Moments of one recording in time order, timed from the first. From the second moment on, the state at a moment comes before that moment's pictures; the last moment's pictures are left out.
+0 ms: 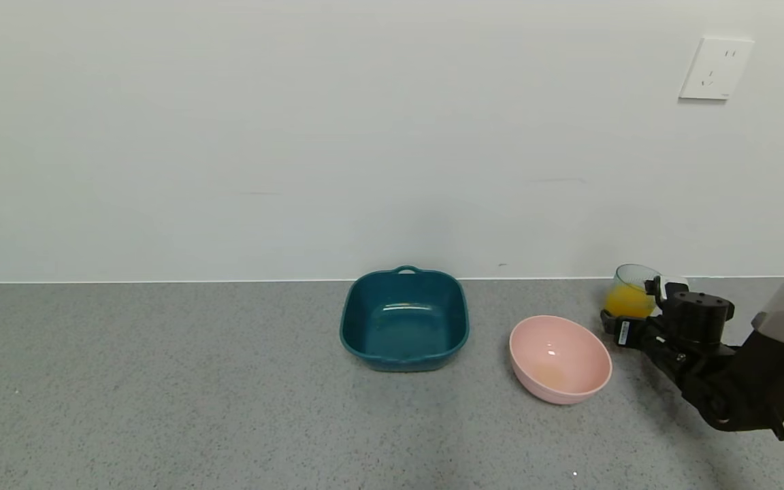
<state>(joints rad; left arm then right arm) 0.00 0.00 0.00 0.01 0.01 -0.07 -0.03 2.35 -0.82 -1.22 -0.18 0.07</state>
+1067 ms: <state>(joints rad) 0.00 0.00 0.00 0.01 0.01 -0.07 -0.01 2.49 -1.03 -1.22 -0.25 0.07</state>
